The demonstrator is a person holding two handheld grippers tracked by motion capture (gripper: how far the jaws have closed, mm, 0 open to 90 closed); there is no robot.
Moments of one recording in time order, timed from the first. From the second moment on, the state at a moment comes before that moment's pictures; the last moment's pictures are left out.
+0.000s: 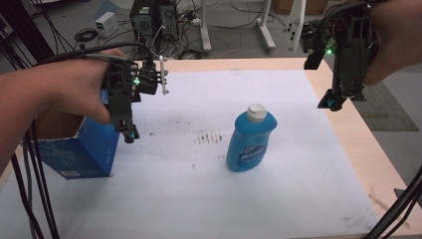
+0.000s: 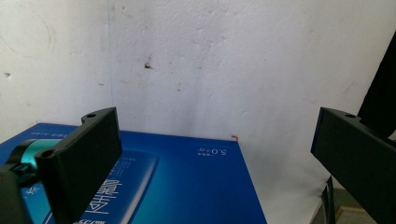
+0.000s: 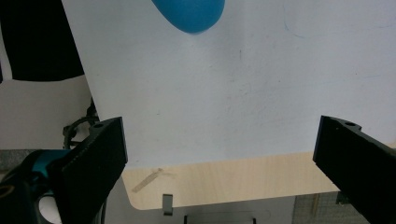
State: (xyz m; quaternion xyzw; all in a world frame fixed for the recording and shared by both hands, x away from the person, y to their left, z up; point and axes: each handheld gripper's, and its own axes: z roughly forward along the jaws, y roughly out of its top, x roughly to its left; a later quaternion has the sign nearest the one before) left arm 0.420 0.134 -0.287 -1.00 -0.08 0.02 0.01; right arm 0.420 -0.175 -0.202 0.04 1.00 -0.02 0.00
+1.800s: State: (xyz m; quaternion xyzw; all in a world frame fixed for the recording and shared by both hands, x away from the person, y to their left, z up) left arm 0.390 0.112 -0.257 -0.98 -0.18 0.02 -0.11; right arm 0.406 -0.194 -0.207 0.05 1.00 -0.02 0.01
